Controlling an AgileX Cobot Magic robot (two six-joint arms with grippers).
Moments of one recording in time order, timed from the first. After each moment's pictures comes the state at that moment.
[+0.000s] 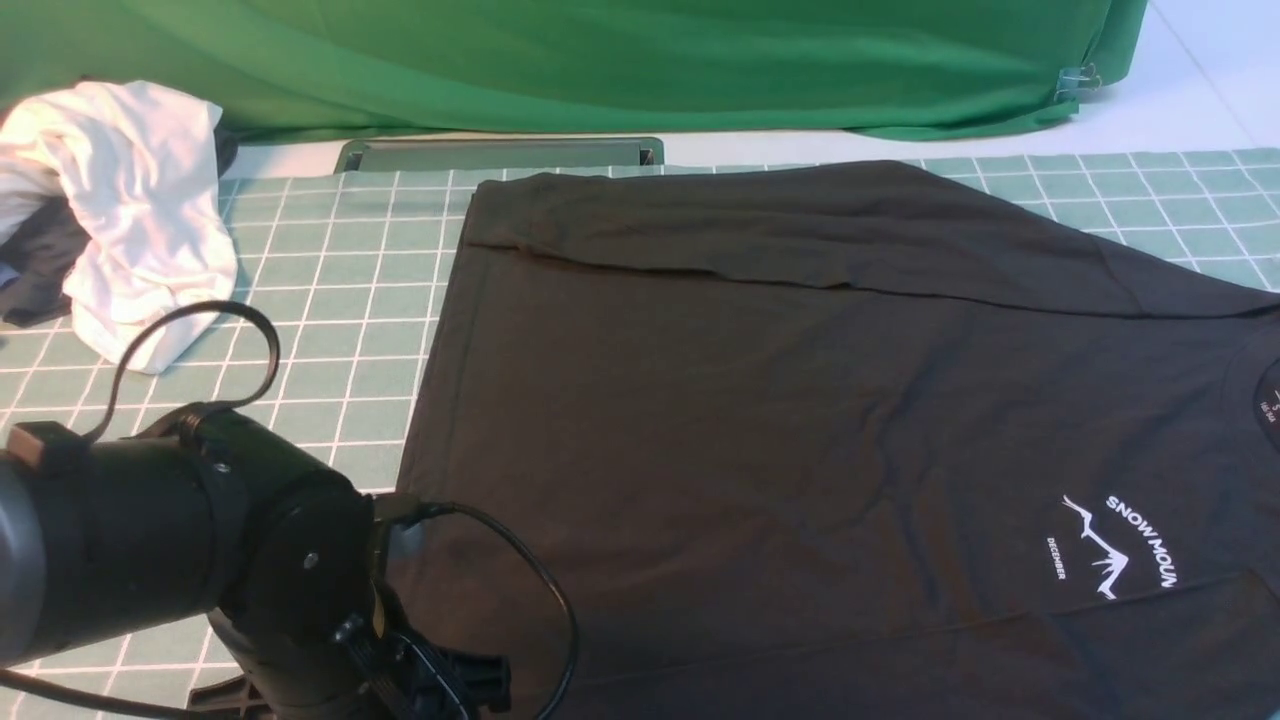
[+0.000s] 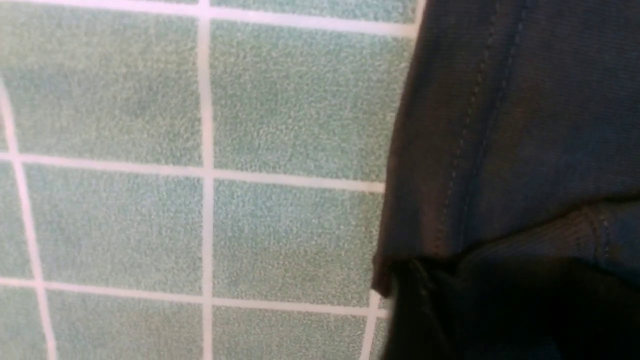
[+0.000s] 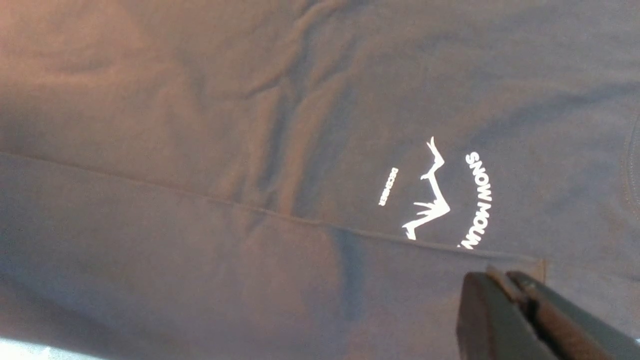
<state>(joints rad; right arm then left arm) 0.10 0.91 -0.84 0.16 1.00 -0.18 -0.59 1.49 -0.67 -0.02 0.78 -0.63</state>
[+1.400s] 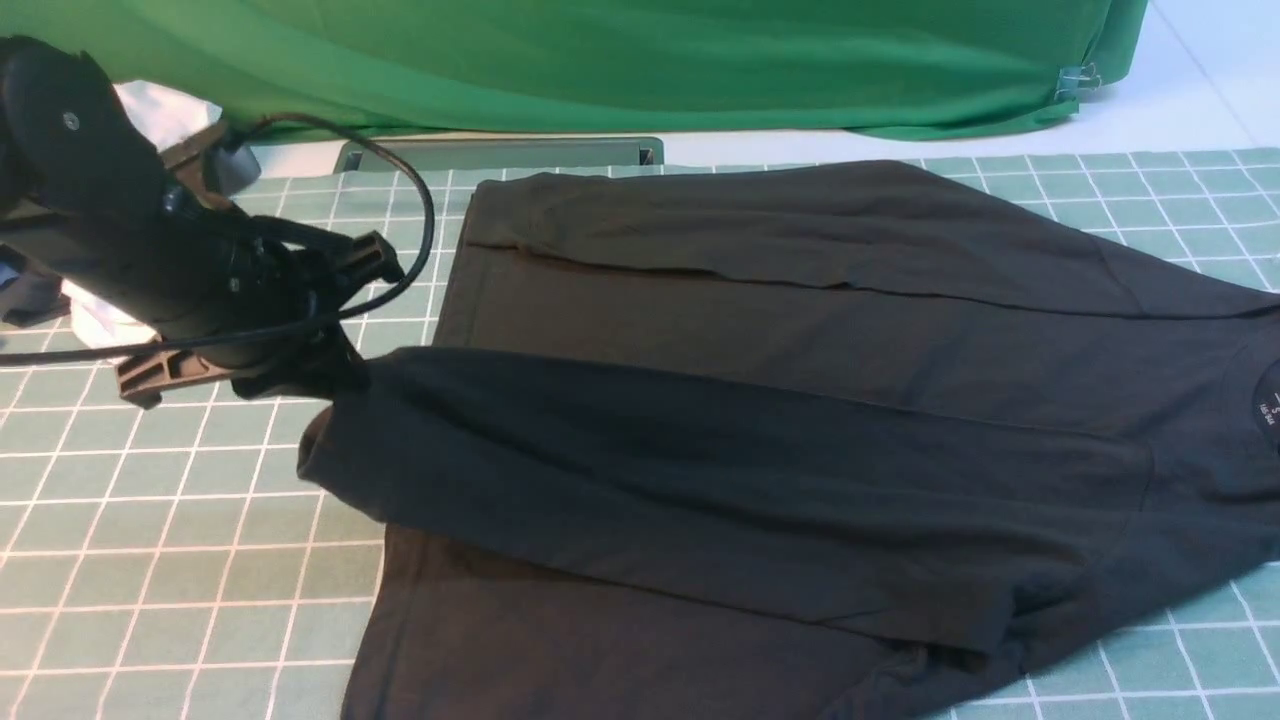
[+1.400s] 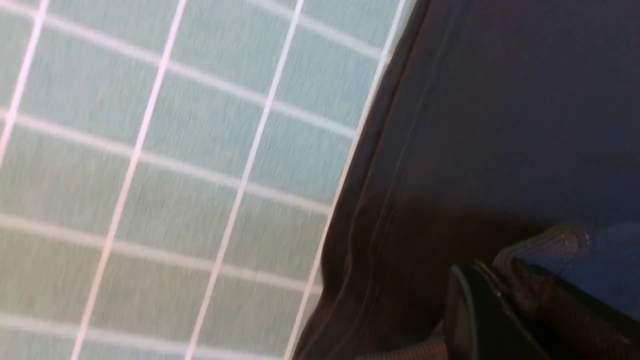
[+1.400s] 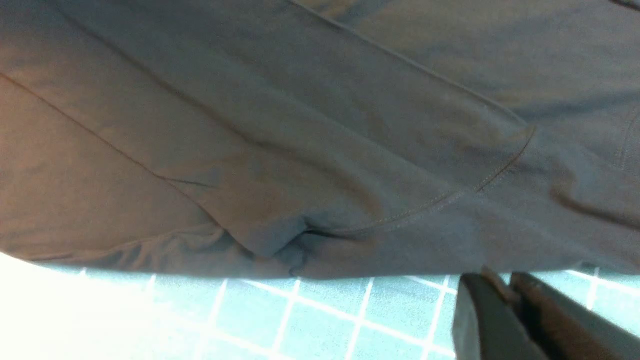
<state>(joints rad) 0.10 0.91 -0.84 0.16 0.98 -0.18 -0.13 1.54 -1.13 -0.22 0.79 -0.32</state>
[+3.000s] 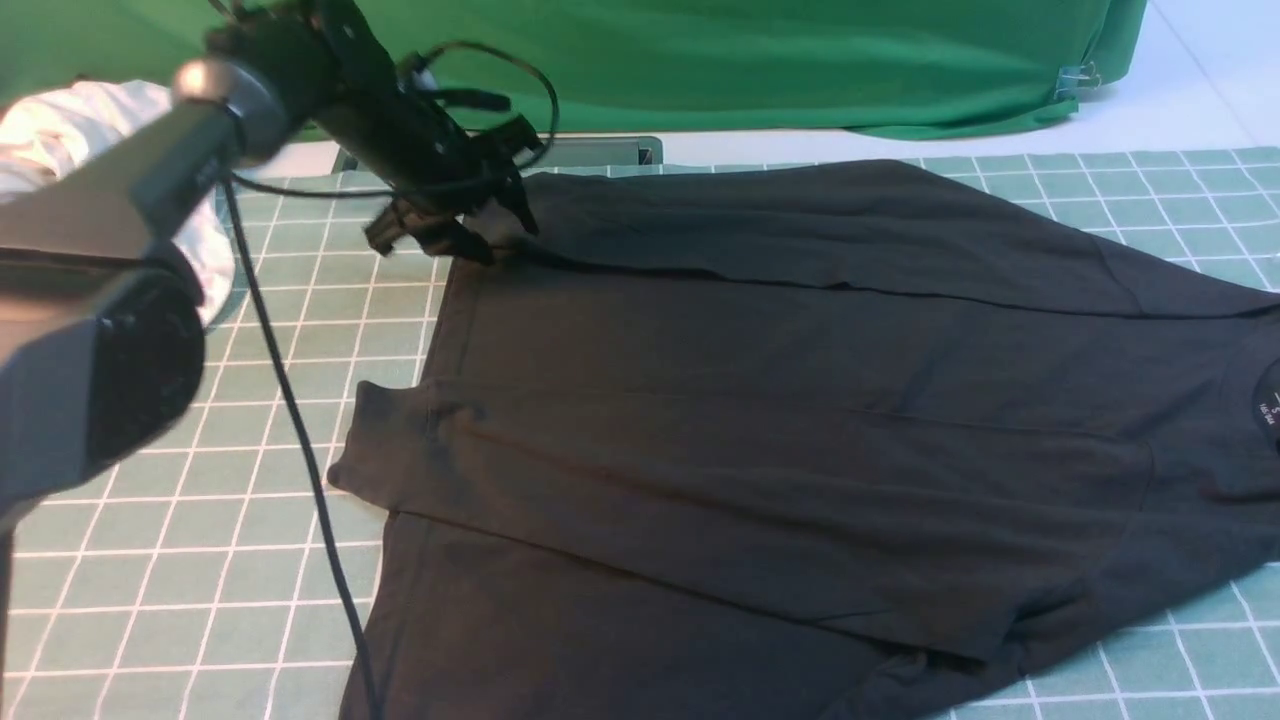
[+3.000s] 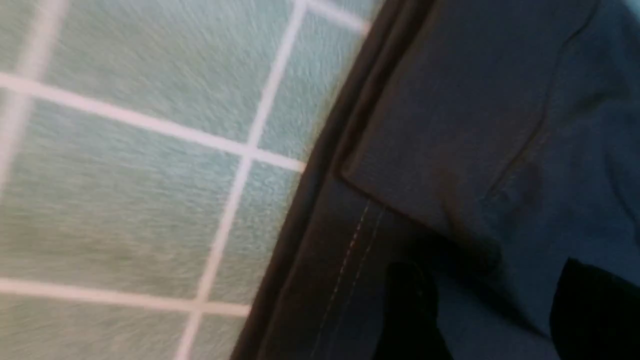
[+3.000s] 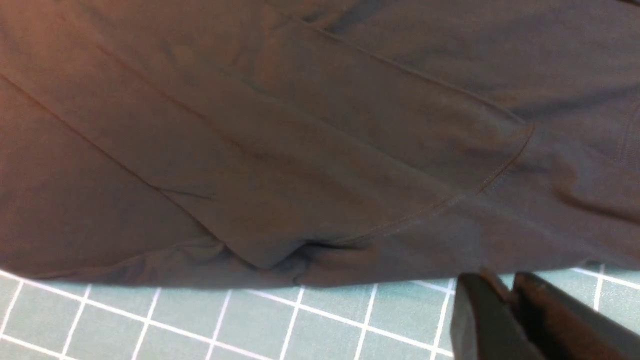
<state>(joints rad) 0.10 0.91 -0.84 0.16 0.98 -0.13 -0.12 2.49 -2.25 -0.40 0.98 -0.30</state>
